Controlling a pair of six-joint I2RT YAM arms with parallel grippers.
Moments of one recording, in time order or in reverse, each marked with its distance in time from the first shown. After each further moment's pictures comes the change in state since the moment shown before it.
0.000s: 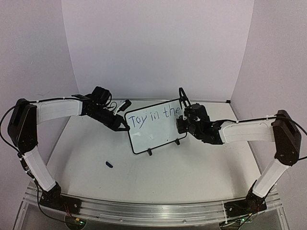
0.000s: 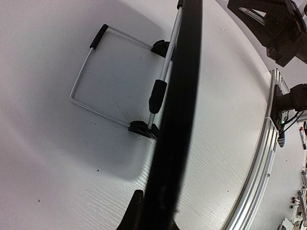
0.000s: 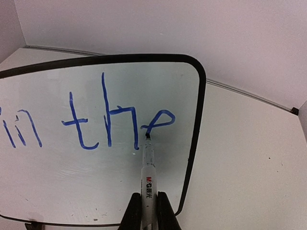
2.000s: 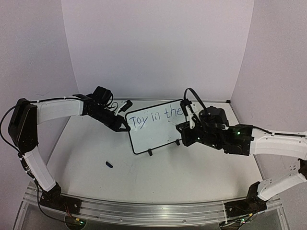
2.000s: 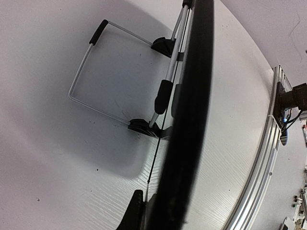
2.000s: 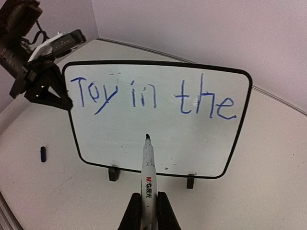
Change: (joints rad) left arm -0.019 0.003 0.011 -0.014 -0.019 0.001; right arm 0.211 -0.401 -0.087 -0.294 -0.129 0.066
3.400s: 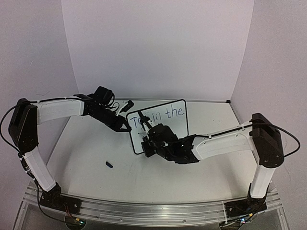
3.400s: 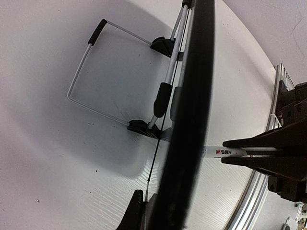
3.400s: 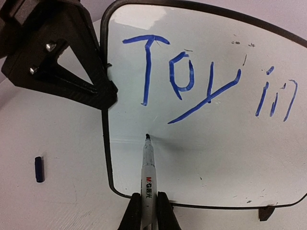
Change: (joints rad) left arm -0.020 0.002 0.009 -0.006 -0.025 0.000; right arm 0.143 0.618 0.270 0.270 0.120 0.023
